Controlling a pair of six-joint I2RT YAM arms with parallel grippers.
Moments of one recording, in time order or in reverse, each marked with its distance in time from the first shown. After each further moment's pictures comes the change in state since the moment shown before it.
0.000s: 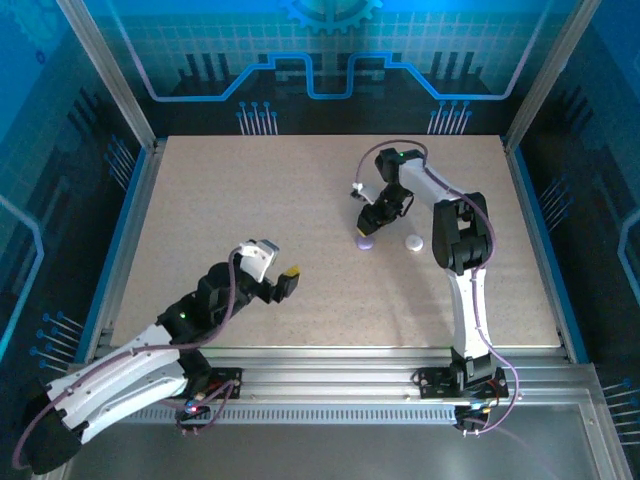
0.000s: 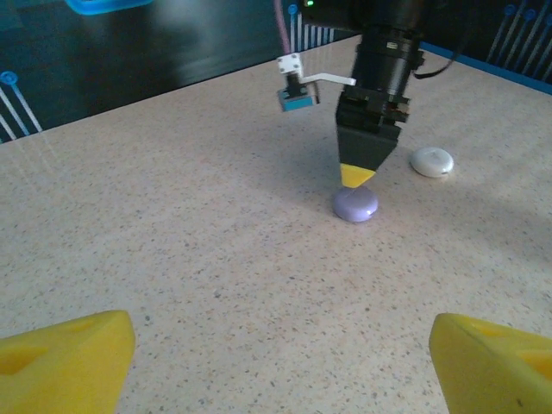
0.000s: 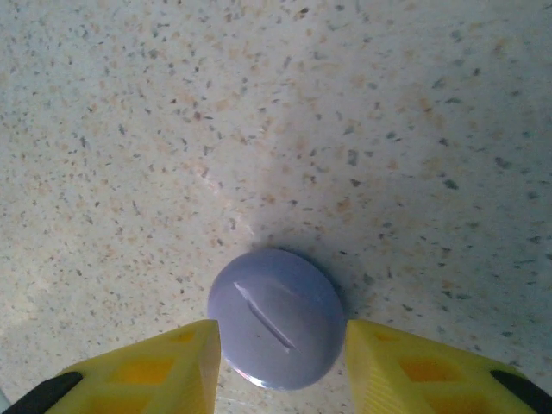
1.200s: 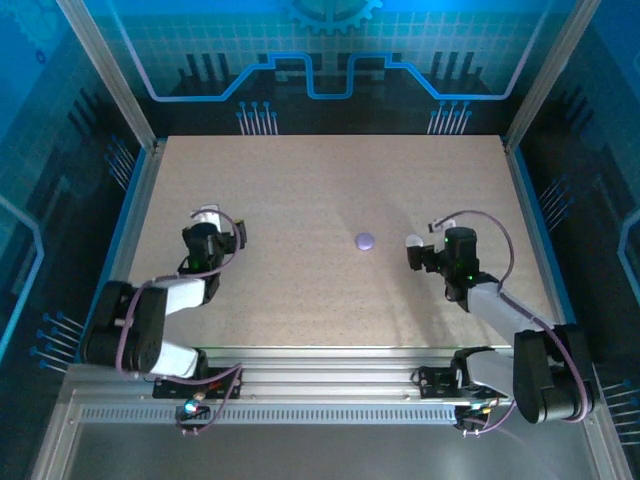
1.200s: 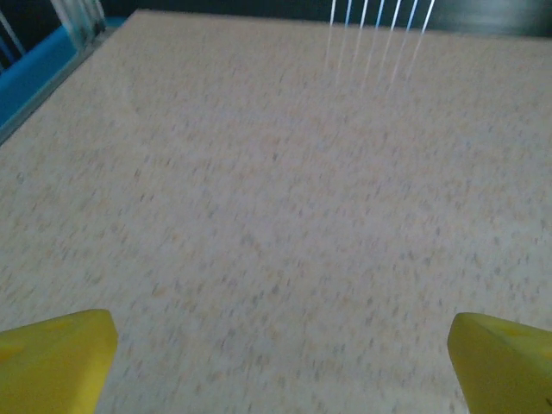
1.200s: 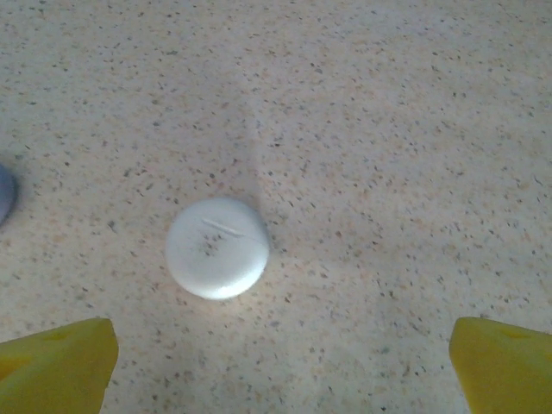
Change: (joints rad) left arm 0.653 0.769 -0.036 0.709 -0.062 -0.074; right arm -0.156 -1.136 -1.519 1.323 0.512 0.399
